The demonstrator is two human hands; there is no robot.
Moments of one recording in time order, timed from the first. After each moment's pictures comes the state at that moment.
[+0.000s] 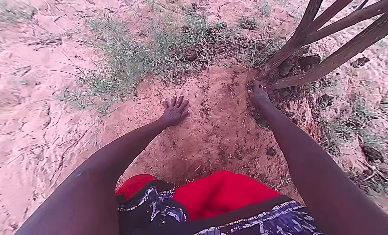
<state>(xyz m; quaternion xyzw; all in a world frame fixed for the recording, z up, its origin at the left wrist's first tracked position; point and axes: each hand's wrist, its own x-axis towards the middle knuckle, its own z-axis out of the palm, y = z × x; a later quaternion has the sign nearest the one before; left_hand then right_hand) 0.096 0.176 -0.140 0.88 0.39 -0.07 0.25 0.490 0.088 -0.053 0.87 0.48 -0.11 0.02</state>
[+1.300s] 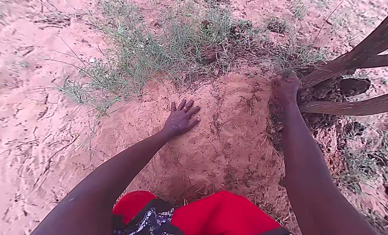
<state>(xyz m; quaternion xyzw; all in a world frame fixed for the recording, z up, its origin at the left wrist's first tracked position) 0.099 0.192 -0.153 0.87 0.41 -0.02 0.26 0.534 0.190 -0.057 0.81 0.44 -0.10 -0.39</state>
